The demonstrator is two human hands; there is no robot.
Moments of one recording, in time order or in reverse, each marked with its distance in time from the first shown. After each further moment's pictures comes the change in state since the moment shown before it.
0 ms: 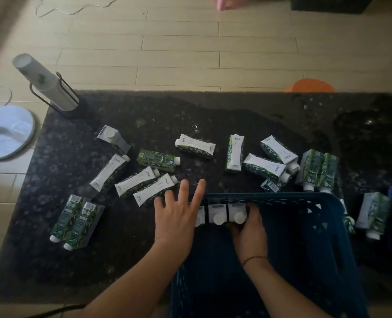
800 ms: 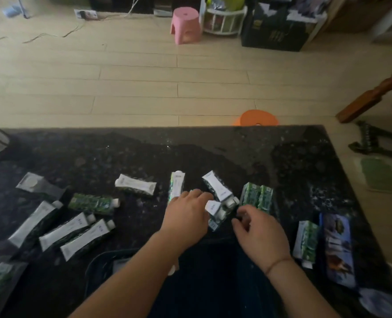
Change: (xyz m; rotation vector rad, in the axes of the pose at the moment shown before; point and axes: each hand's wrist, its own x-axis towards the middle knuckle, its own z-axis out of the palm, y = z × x) left_hand 0.119 0.136 -0.079 -0.480 0.130 0.324; right_hand 0.076 -0.048 -0.208 -0.455 0.019 -0.230
